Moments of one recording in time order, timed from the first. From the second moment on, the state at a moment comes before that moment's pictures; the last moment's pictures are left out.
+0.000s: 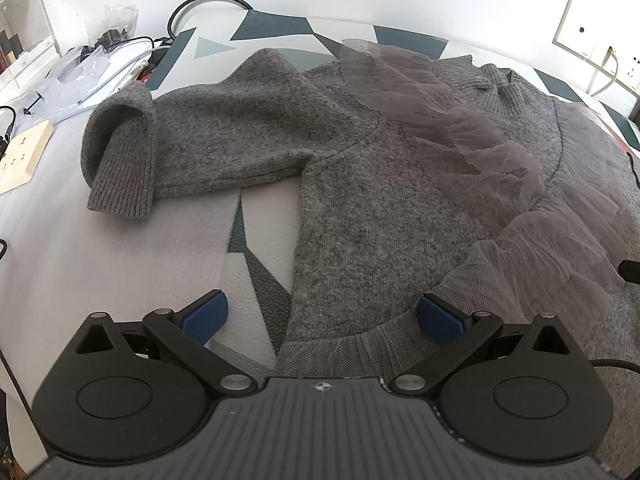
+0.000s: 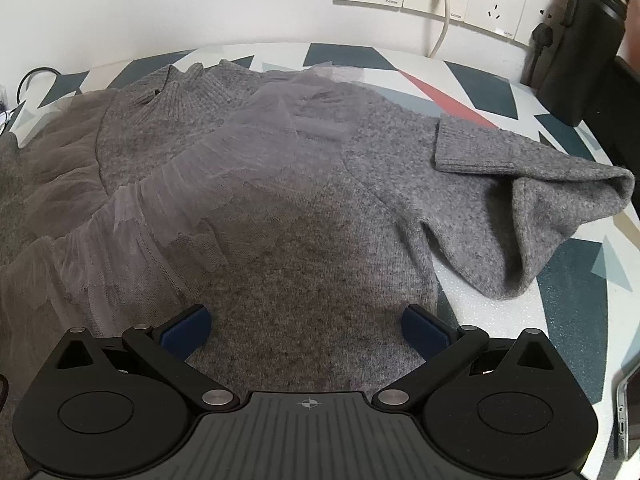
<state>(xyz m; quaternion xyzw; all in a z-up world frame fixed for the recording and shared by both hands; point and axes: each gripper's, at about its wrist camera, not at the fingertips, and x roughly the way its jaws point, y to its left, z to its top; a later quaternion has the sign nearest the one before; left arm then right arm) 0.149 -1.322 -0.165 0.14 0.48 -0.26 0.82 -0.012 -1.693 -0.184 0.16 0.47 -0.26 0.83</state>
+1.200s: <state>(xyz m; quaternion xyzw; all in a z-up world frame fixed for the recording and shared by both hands) 0.149 -1.323 -0.165 0.14 0.48 -0.26 0.82 -0.012 -1.691 -0.184 0.16 0.47 -0.27 0.83</state>
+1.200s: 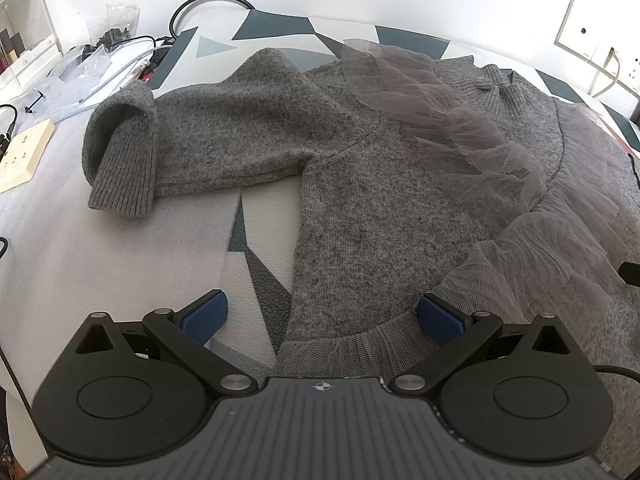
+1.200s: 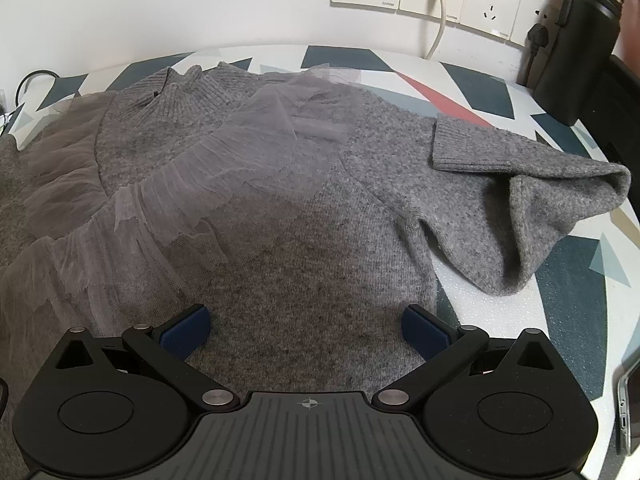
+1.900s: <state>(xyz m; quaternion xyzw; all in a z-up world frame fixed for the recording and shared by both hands) 0.149 -1.323 -0.165 0.13 0.49 -0.25 0.83 -0.011 -1.690 -0.184 0.16 0.47 -0.27 0.82</state>
